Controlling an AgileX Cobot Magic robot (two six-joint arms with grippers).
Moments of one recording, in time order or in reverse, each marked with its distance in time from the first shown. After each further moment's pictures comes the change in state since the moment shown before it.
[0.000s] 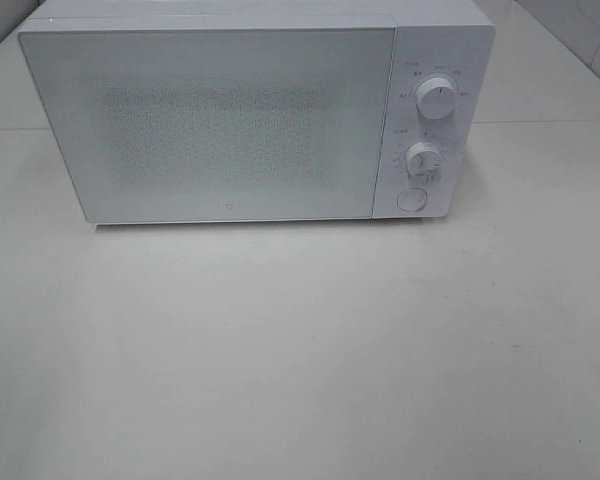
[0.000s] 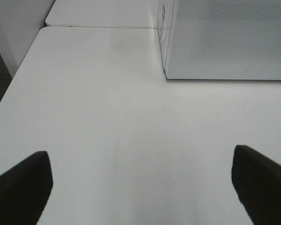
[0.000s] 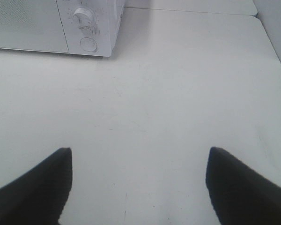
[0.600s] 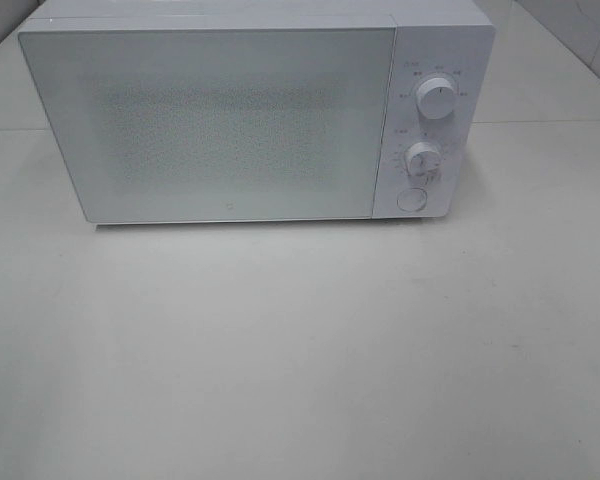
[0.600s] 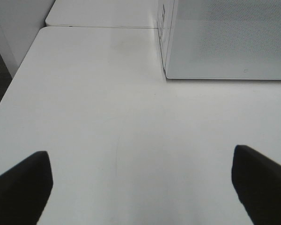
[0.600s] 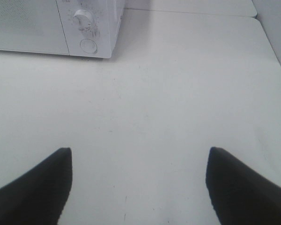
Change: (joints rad) left arm 0.000 0.000 0.000 0.000 0.000 0.000; right arm 0.000 0.000 -0.009 0.000 -0.008 0.000
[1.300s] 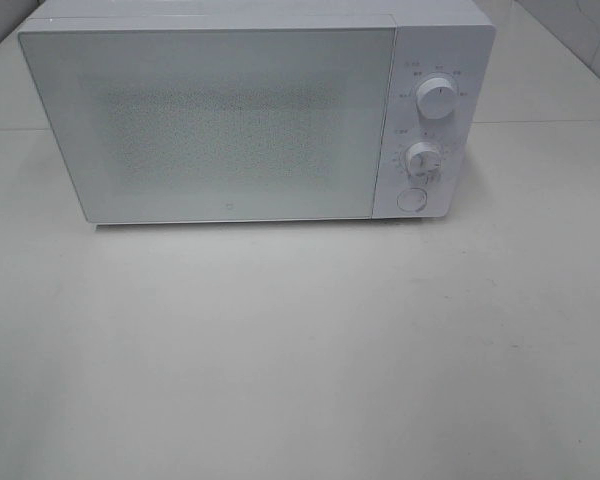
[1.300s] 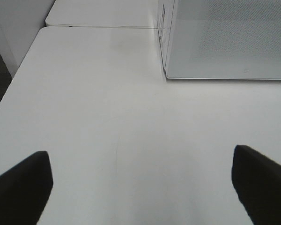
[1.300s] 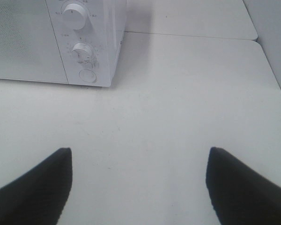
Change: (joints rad) left arm 0.000 0.000 0.000 0.000 0.000 0.000; right arm 0.000 0.261 -0.042 0.000 -0.220 0.000
